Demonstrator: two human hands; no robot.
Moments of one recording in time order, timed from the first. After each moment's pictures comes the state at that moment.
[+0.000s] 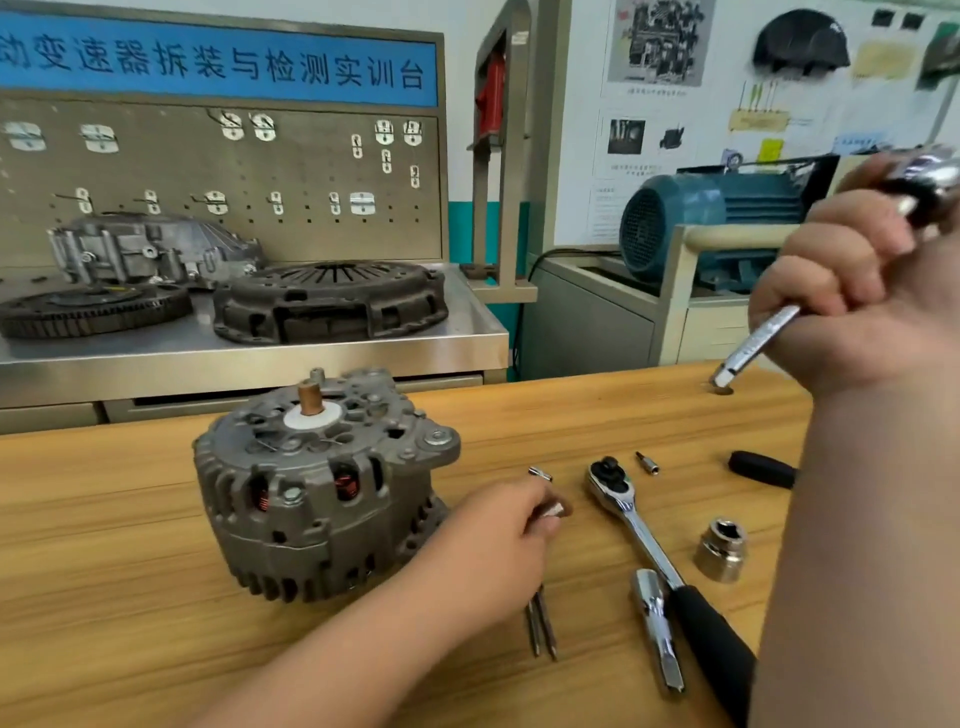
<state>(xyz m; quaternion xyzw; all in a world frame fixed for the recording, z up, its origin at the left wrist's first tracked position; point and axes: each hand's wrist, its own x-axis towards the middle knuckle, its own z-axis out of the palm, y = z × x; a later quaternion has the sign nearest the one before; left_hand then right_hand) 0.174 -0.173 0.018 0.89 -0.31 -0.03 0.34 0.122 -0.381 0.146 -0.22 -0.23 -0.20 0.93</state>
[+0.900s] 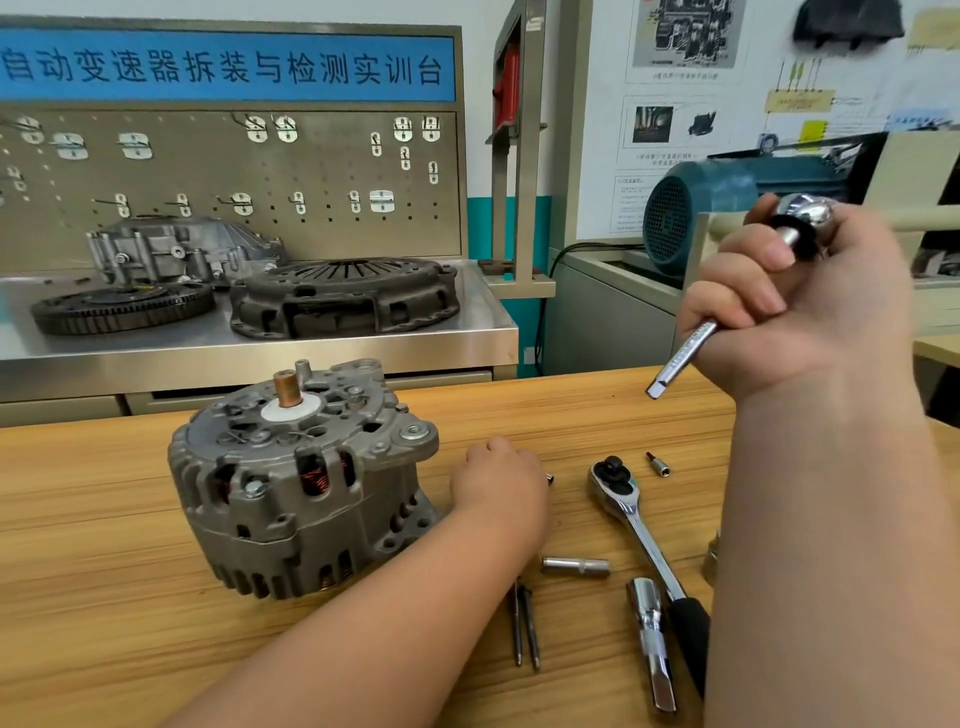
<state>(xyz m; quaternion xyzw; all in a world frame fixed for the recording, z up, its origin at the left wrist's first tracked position) 0.227 -0.236 0.005 0.98 -0.18 0.01 -0.04 0.143 -0.359 0.137 -0.22 -0.07 -0.20 0.95</state>
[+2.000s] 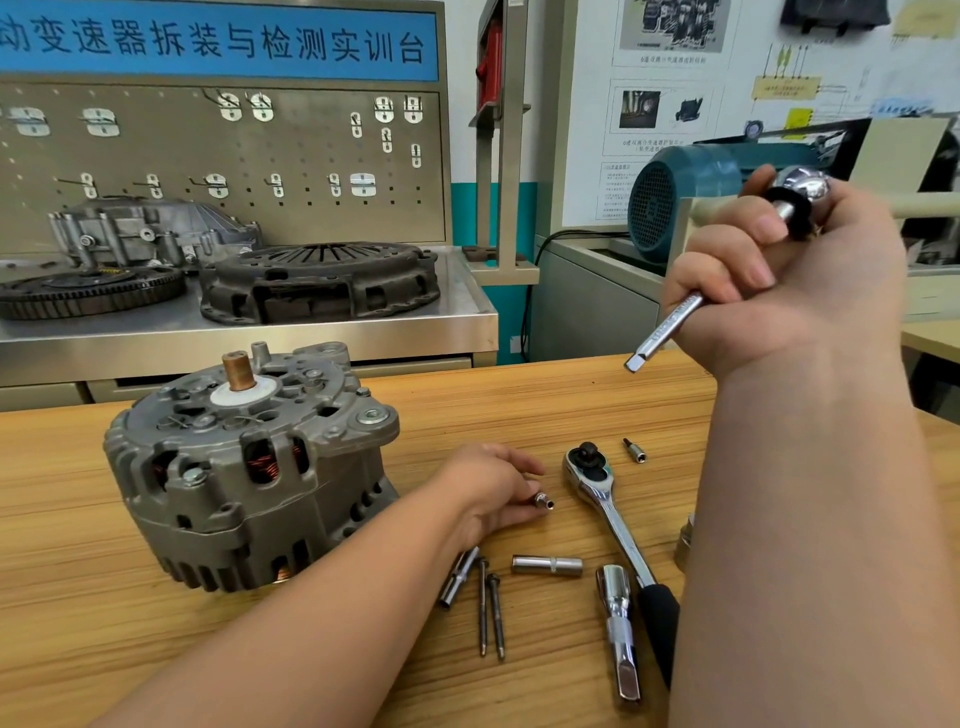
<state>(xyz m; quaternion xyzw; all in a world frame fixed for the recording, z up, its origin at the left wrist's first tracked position) 0.233 -0.238 -0.003 0.68 0.00 -0.28 0.68 0.141 -0.369 0.134 -0.19 -0.10 -0.20 0.96</state>
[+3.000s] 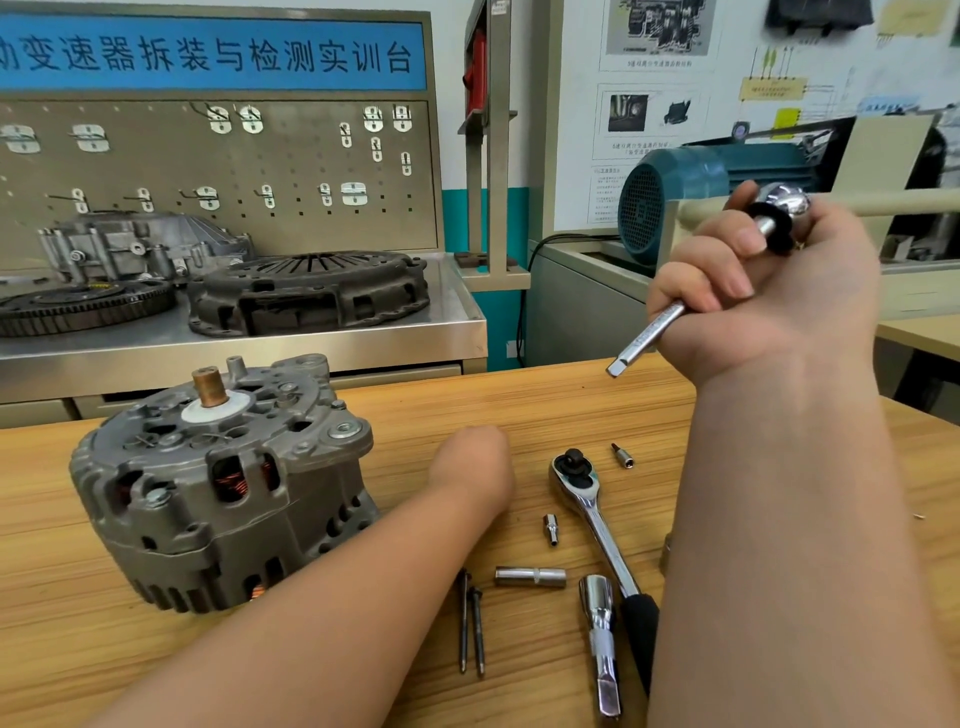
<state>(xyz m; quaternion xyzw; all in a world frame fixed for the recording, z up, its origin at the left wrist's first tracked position) 0.260 -0.262 -0.008 0.98 -0.16 0.03 0.13 0.143 -0.378 0.129 -0.16 -0.08 -0.22 0.96</state>
